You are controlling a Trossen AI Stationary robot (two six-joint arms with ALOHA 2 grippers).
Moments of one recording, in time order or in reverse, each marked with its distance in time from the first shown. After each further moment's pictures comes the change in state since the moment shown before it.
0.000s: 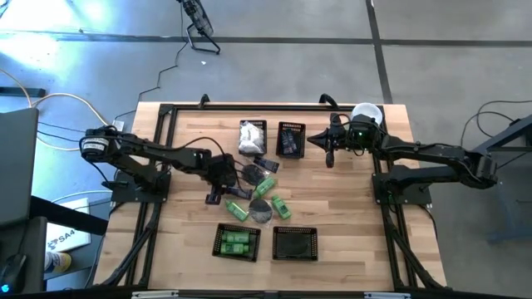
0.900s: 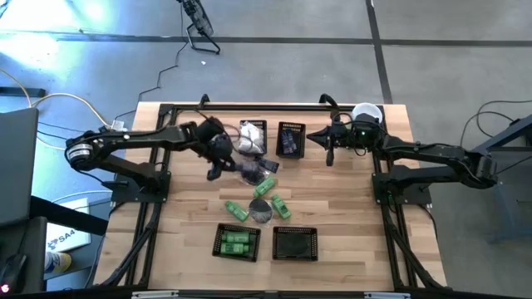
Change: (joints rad) left arm 0.337 -0.169 0.054 0.003 0.290 0.016; right arm 0.000 0.000 0.000 0.111 -0.024 -0.058
